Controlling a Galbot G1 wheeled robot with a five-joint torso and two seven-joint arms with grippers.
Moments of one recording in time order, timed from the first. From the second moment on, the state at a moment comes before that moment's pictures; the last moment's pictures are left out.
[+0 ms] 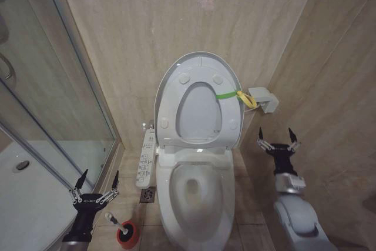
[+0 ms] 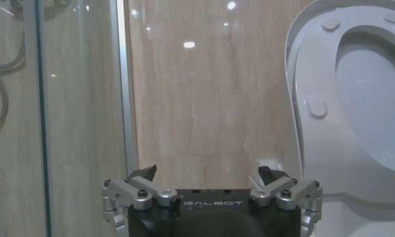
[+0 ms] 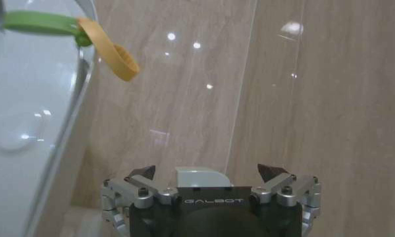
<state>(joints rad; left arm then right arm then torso) 1.78 -1.24 -0.66 -2.12 -0.23 -0.40 -0.06 -1.24 1.25 0.68 1.84 0.08 0.23 0.22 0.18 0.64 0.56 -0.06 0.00</state>
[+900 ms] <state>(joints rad) 1.78 -1.24 -0.66 -2.12 -0.23 -0.40 -0.06 -0.90 1.17 0.60 1.63 0.18 0.16 0.22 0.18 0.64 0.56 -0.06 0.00</state>
